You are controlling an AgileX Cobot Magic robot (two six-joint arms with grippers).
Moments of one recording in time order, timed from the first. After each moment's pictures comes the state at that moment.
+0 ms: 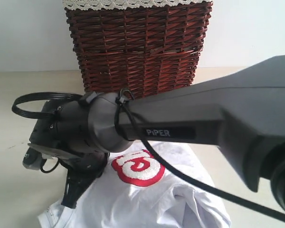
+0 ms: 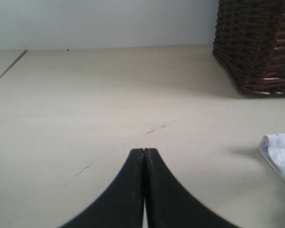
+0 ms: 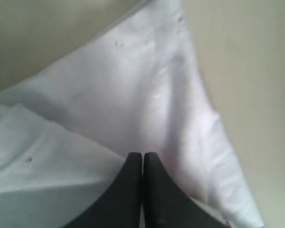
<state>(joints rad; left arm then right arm) -0.01 0.01 0.00 0.02 0.37 0.01 1.08 2.21 -1.62 -0.48 0.92 0.15</state>
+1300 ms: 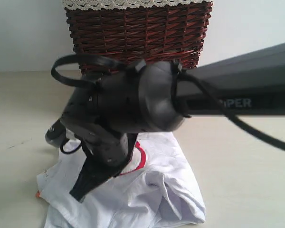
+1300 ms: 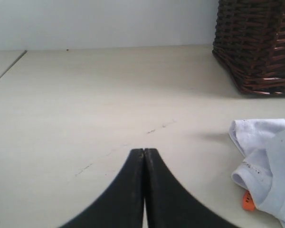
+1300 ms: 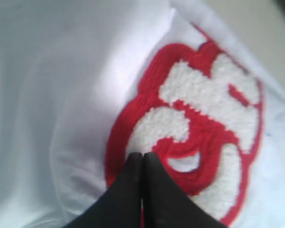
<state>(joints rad) -0.01 0.01 0.00 0.02 0.37 0.01 1.04 2.02 -1.42 -0.36 0.89 0.34</state>
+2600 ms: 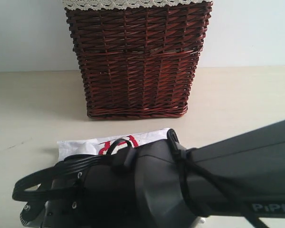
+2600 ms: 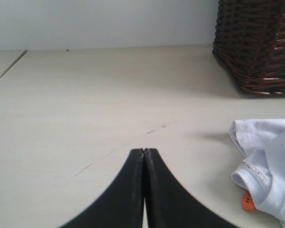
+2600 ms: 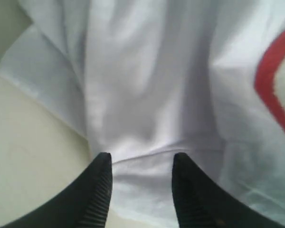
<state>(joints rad) -0.01 0.01 0.00 0.02 0.37 0.01 1.26 1.95 -1.20 -0.40 0.80 0.48</state>
